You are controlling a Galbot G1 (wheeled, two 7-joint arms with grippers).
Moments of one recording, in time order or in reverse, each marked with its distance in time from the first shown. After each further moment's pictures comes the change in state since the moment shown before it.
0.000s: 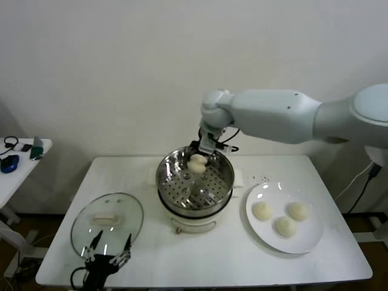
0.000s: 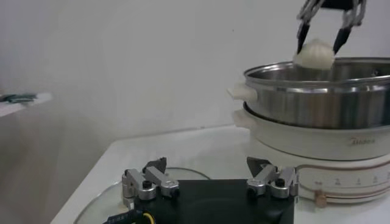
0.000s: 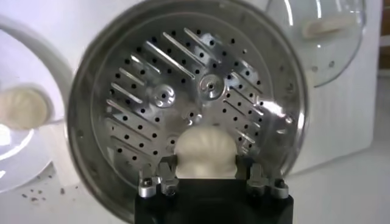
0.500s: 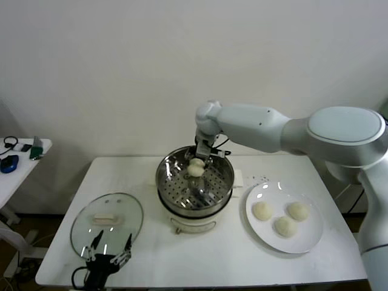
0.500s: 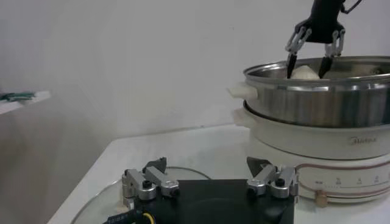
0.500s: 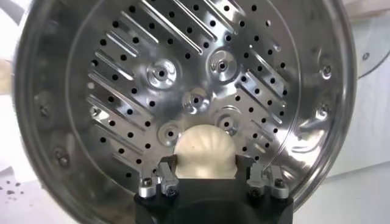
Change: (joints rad) left arm -0.009 -0.002 0.004 0.011 0.000 -0.002 0.000; right arm -0.113 0.089 0.017 -0.207 -0.068 0.079 0.028
